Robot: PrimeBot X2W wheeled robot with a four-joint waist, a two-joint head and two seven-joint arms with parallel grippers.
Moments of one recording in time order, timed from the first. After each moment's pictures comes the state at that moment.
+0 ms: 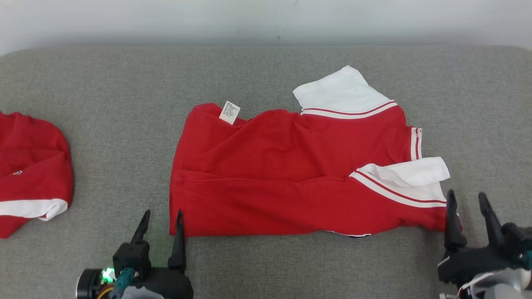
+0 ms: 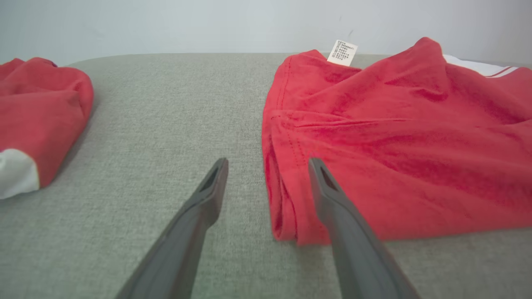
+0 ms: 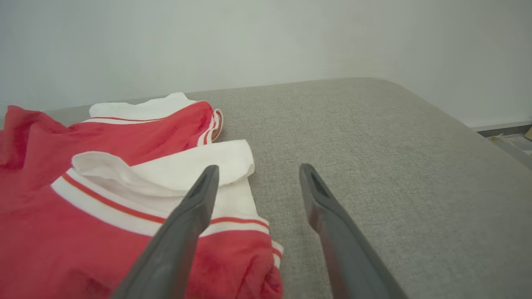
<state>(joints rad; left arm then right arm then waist) -0.24 0.05 -0.10 0.46 -0.11 -0.03 -0.26 -0.19 -0.18 -0.19 0.40 0.18 0.13 -0.26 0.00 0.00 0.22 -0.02</state>
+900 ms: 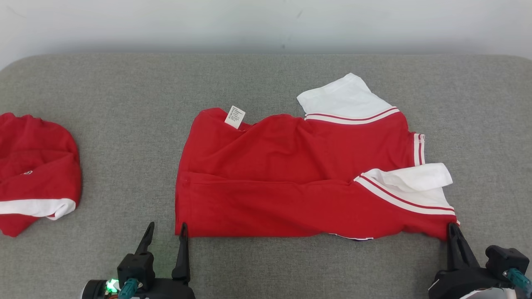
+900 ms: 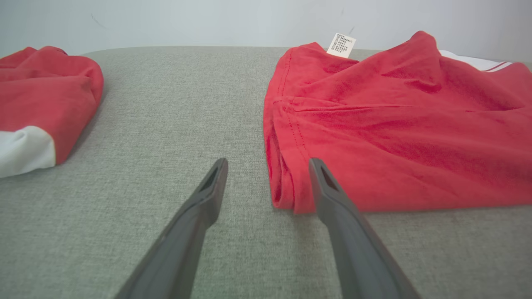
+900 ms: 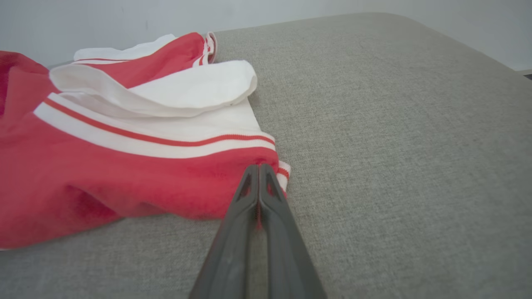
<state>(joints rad) -0.18 0.05 -0.12 0.44 -0.12 -0.02 -0.26 -0.14 -0.15 -0.18 0.54 0.21 0.13 -0.26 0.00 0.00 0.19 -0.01</state>
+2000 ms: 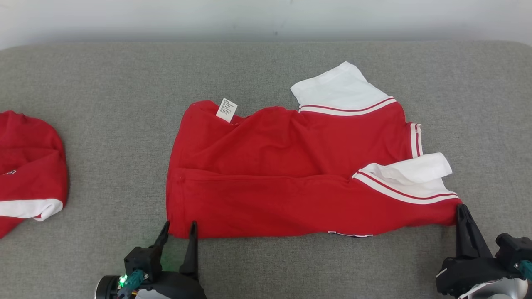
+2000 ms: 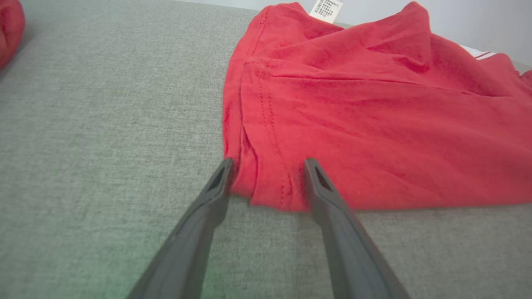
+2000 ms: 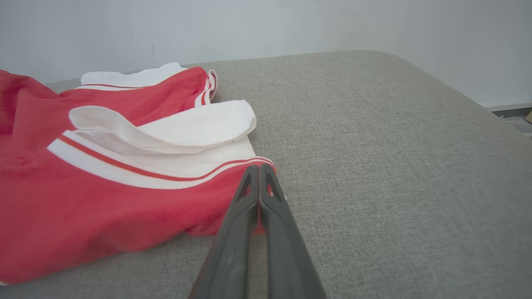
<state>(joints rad) -0.24 0.05 -0.18 0.53 -0.25 -0.04 -0.26 -0.13 -0.18 -0.17 0.41 0.19 0.13 -0.26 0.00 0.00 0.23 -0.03</state>
